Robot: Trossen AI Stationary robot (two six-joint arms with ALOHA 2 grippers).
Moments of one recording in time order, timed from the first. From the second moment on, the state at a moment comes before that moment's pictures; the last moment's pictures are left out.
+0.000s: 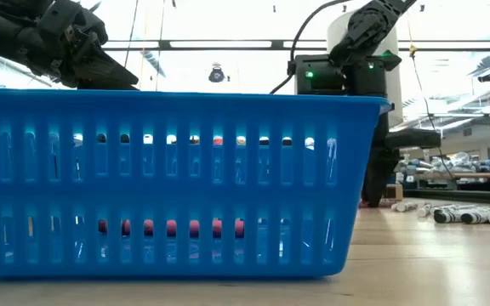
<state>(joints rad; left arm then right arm) -0.01 0.52 0.26 0.00 -0.21 -0.32 -0.10 1.78 1.03 -0.78 0.04 -0.41</state>
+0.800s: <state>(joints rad) -0.01 0.52 0.26 0.00 -0.21 -0.32 0.08 1.78 1.39 -0.66 -0.08 -0.16</state>
